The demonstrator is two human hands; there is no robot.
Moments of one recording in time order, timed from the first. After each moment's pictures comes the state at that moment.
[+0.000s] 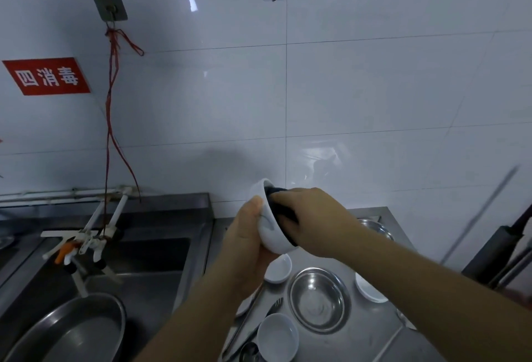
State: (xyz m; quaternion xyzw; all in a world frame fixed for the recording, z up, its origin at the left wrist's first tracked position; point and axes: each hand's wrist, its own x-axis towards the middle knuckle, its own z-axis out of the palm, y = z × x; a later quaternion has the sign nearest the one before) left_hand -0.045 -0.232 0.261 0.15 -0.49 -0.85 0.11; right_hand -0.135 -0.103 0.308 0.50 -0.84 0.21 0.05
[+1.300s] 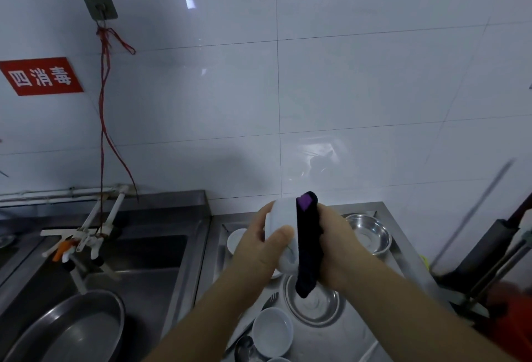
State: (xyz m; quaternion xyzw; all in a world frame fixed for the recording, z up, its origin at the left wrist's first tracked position) left_hand -0.042 -0.204 0.236 0.06 -0.67 -0.74 0.10; right_hand -0.112 -0.073 0.276 -0.07 -0.47 0.78 -0.40
